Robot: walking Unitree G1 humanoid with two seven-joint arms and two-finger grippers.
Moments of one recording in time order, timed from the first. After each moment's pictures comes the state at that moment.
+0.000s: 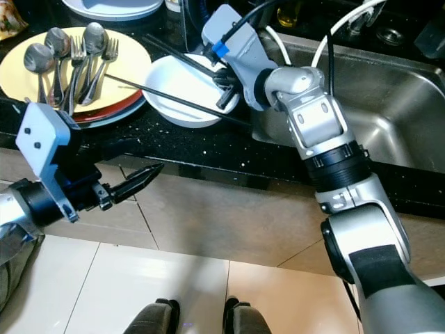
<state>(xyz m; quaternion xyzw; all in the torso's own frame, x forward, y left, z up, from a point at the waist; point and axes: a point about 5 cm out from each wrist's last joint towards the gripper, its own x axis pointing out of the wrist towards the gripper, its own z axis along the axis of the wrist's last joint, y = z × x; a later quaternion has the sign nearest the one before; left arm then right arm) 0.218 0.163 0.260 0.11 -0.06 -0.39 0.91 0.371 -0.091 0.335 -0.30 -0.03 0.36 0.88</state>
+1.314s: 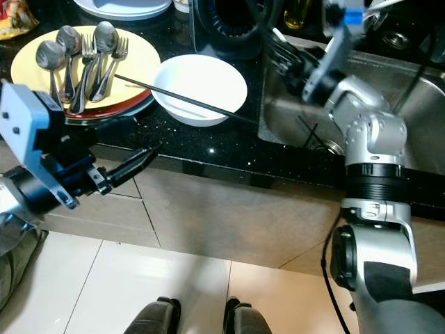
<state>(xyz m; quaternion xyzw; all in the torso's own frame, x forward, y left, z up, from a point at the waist) 0.220 0.161 0.280 0.09 -0.13 -0.39 0.91 0.381 -0.210 0.311 0.07 -0.10 0.21 0.97</state>
